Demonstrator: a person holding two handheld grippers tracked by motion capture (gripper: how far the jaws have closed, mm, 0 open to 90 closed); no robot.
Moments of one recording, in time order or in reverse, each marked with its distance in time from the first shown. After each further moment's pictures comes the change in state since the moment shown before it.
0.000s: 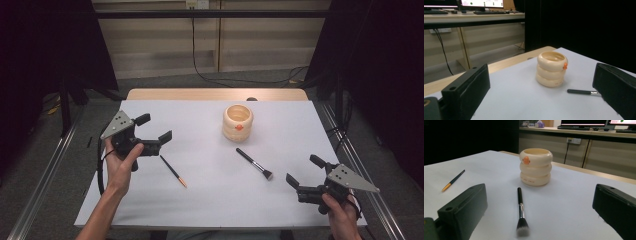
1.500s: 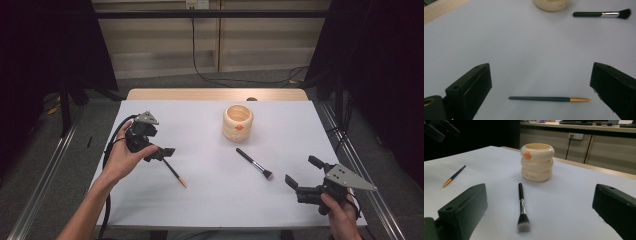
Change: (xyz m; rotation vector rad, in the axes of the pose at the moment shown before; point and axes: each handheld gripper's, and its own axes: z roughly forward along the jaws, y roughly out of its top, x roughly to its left) left arm 0.011 -0.001 0.035 0.668 -0.075 0.084; right arm 0.000 -0.002 0.002 0.037 0.009 -0.002
